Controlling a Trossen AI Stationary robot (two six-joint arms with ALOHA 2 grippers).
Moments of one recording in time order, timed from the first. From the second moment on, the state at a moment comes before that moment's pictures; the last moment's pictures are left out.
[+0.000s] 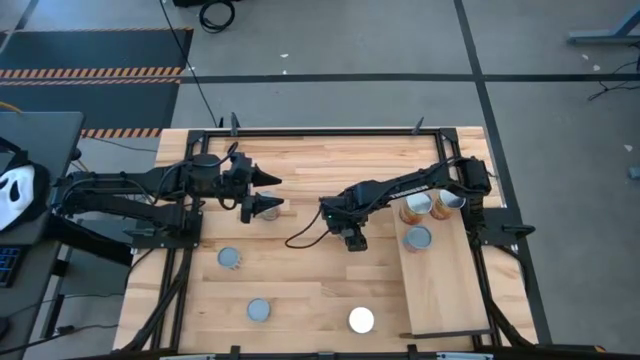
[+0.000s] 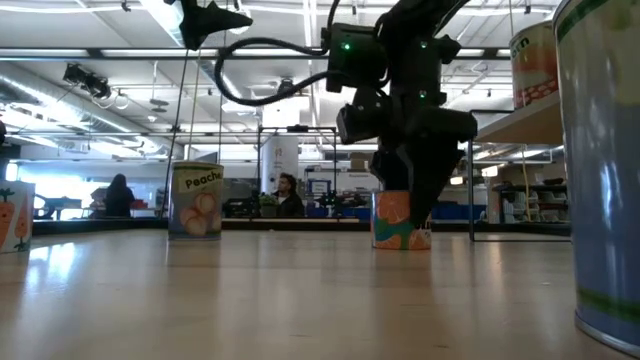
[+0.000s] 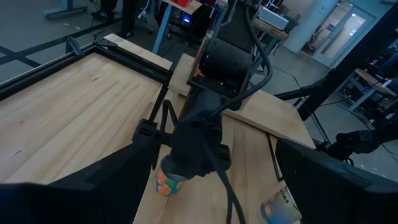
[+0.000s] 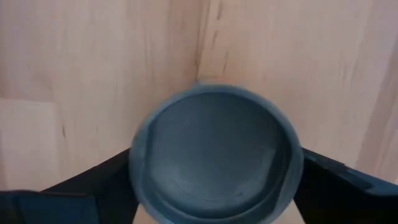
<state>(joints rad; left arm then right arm) 0.05 0.92 0.82 -0.12 -0.01 -0.43 0.00 1.93 1.33 -0.82 -0.07 -0.08</state>
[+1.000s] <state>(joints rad) 0.05 0.92 0.82 -0.12 -0.01 -0.43 0.39 1.22 1.55 -1.36 -0.31 -0.12</state>
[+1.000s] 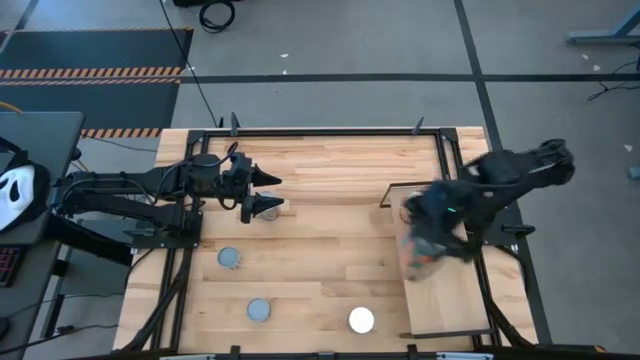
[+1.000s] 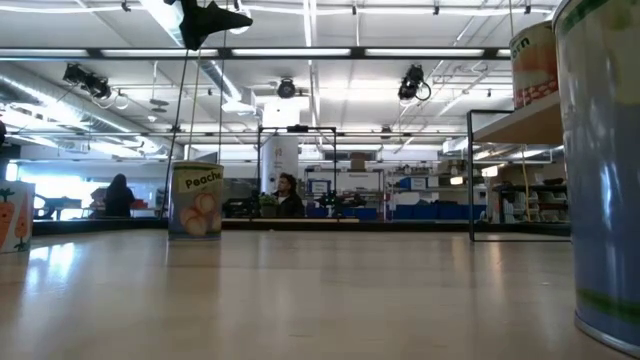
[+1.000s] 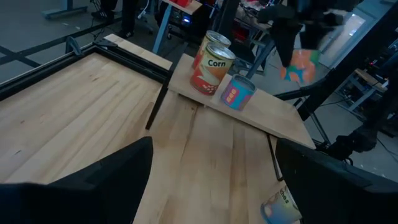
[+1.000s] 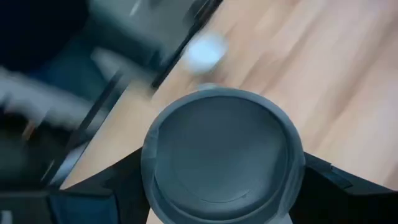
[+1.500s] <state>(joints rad) 0.05 0.92 0.82 -0.12 -0.01 -0.43 0.79 0.99 1.33 -1.57 -0.11 -0.23</state>
